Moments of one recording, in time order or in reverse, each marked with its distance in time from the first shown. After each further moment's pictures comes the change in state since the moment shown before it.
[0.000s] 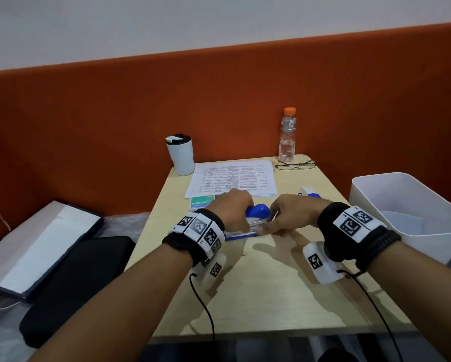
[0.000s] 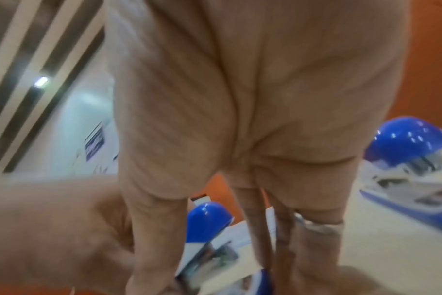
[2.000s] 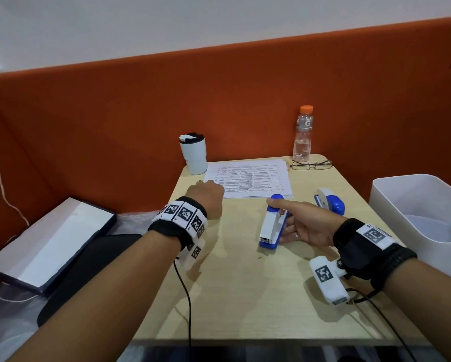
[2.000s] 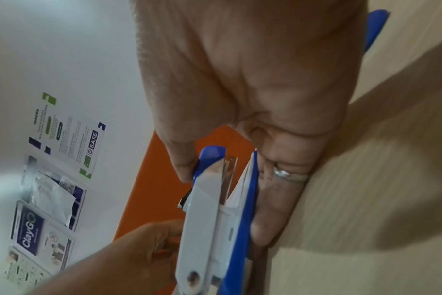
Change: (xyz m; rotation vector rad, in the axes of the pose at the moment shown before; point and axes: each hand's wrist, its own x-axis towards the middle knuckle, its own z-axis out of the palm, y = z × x) left_hand 0.011 -0.083 -0.013 0.330 -0.053 -0.229; right_hand 0.009 -0.001 0.032 1.063 -0.026 0.035
